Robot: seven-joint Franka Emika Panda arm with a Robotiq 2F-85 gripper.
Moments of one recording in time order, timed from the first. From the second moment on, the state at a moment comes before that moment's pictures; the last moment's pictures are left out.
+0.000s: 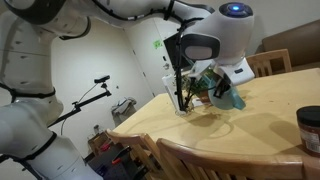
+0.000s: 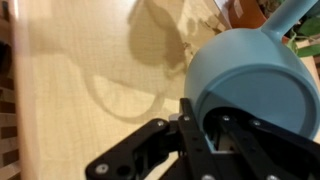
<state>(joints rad) -0.41 0.55 -0.16 -1.84 0.90 2.13 0.22</state>
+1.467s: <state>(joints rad) -0.20 0.50 -0.28 -2.00 0.55 2.62 0.55</state>
